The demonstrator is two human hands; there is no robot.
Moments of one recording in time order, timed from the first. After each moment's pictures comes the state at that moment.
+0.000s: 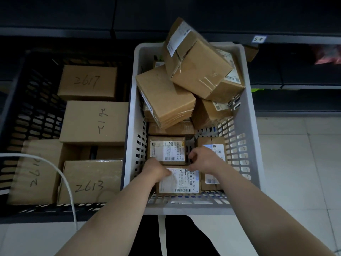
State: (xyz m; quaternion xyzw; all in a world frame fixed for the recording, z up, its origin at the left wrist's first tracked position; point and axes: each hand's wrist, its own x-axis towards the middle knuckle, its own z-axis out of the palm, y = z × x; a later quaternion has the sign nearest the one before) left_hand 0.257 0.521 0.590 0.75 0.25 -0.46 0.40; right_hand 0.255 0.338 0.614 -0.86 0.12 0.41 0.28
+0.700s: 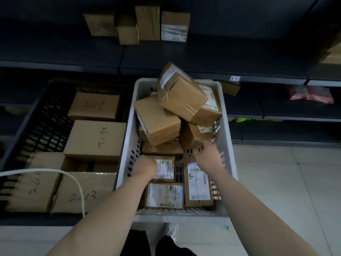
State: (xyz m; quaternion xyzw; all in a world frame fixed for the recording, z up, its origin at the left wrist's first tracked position) left_hand 0.282 0.504 0.647 0.87 0.21 -0.29 0.34; right_hand 0.269 0.304 0.662 -0.90 0.23 0.12 0.36
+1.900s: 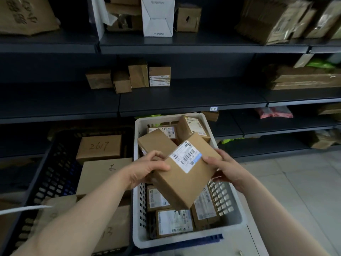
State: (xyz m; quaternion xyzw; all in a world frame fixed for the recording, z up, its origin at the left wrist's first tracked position) left_hand 0.313 0.556 0.804 0.69 -0.02 -0.45 0.56; right_hand 0.227 0.298 0.798 -0.72 0.29 0.14 0.61
